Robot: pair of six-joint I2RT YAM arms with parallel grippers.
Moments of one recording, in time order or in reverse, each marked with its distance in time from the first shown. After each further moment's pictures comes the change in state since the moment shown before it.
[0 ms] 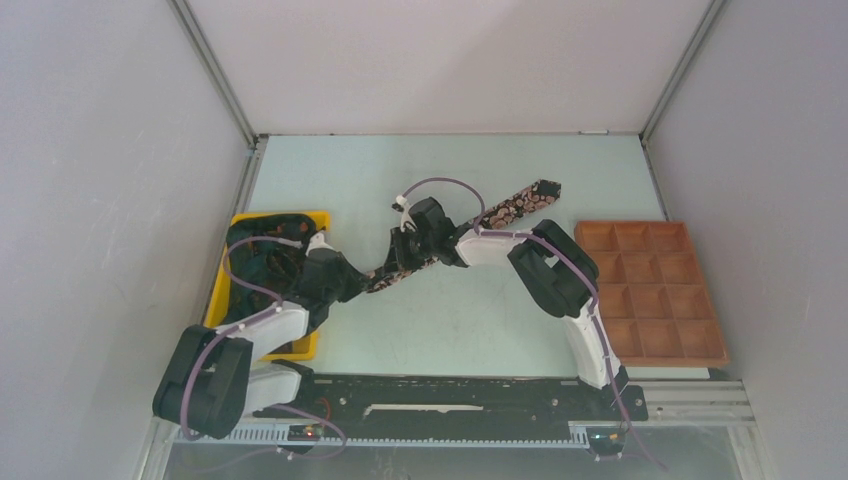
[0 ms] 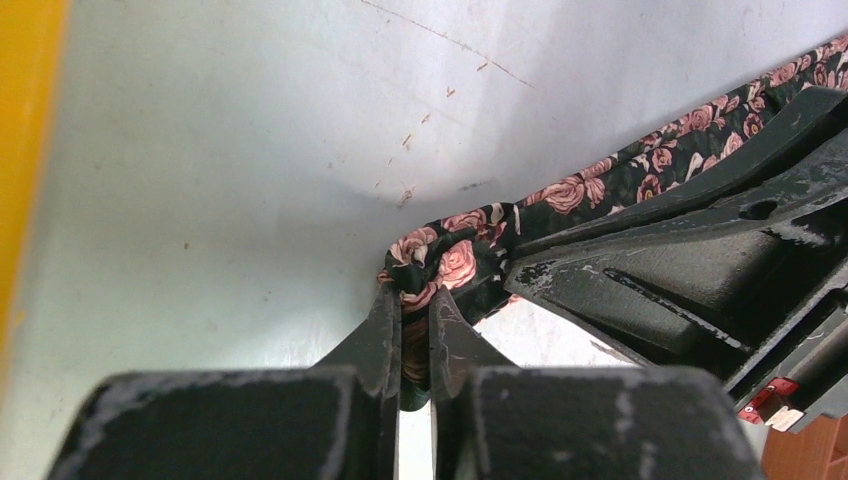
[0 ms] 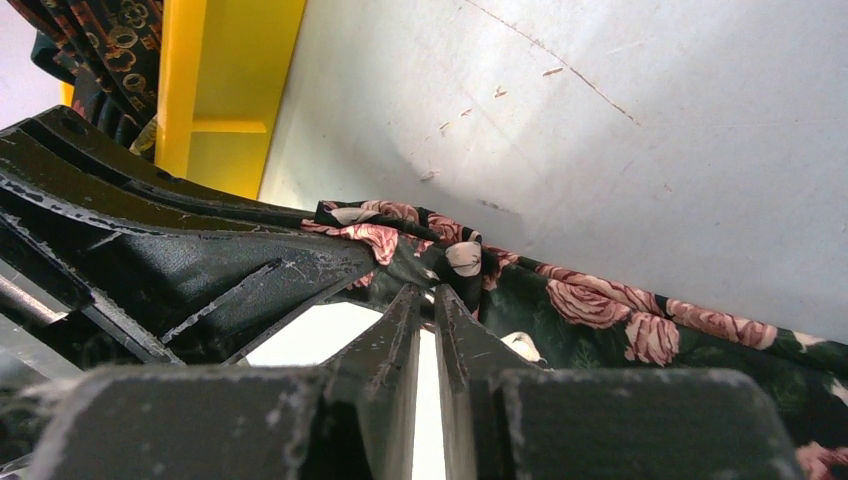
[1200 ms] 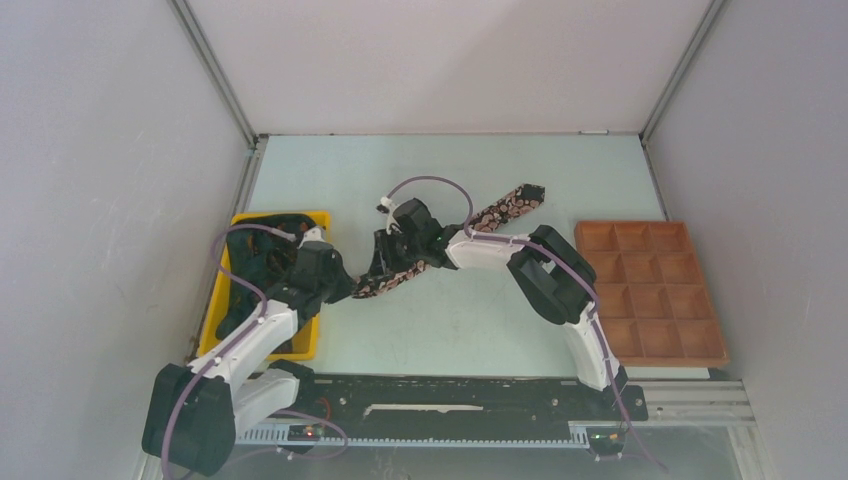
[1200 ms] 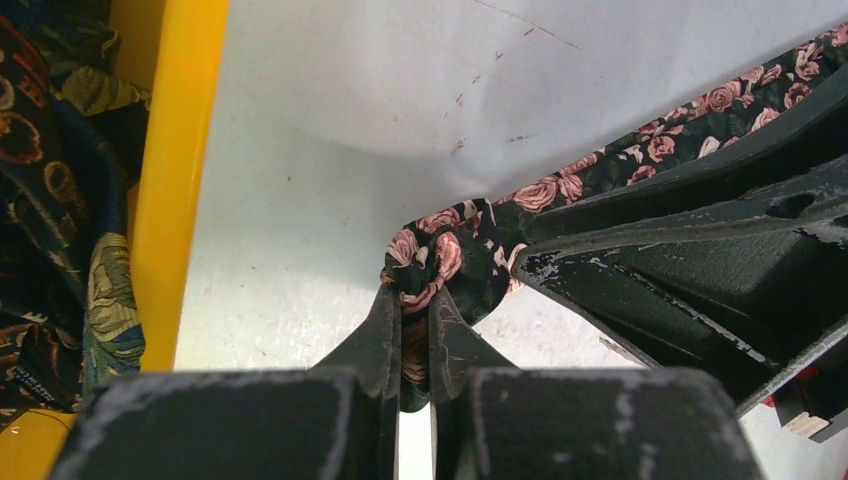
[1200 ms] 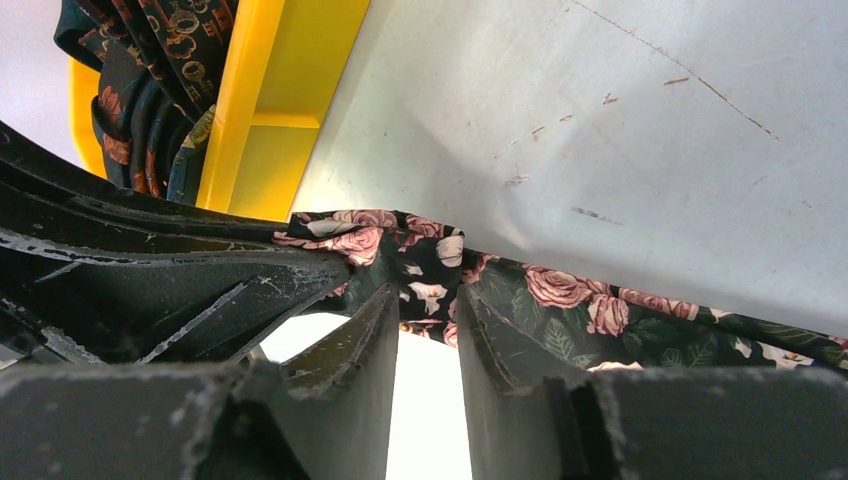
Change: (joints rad) left arm -0.001 -0.195 0.142 -0.465 -0.078 0.127; right arm 0.075 -0.024 0.074 -0.095 0.064 -0.012
